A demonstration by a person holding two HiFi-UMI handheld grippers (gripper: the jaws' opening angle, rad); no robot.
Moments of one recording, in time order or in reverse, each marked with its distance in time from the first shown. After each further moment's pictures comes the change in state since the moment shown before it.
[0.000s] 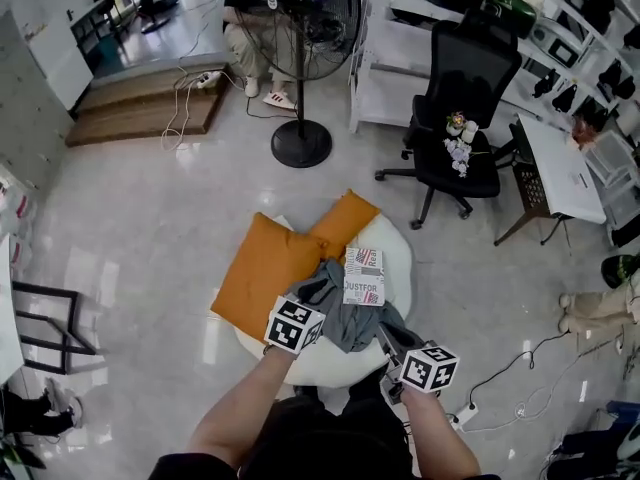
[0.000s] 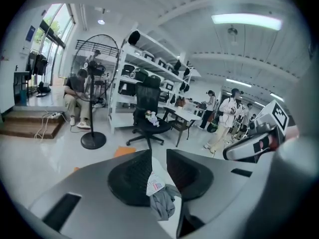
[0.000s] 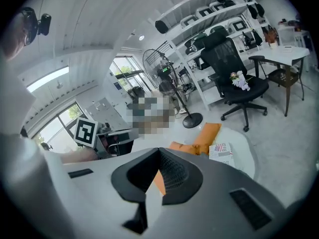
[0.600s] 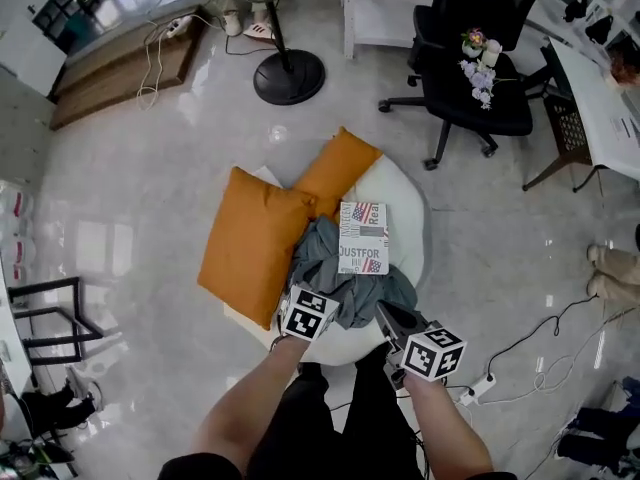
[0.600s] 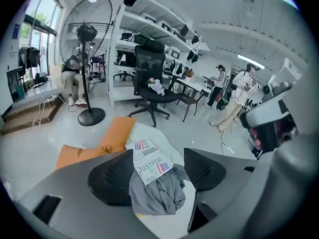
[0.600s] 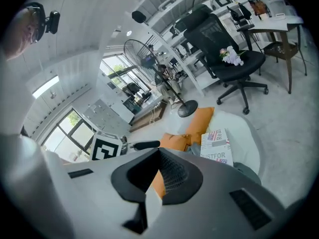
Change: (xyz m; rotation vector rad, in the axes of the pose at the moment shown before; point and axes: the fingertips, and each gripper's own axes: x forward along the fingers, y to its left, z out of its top) left arm 0.202 0.018 -0.144 0.002 0.272 0.056; right arm 0.083 -0.154 -0.035 0.113 0.083 0.045
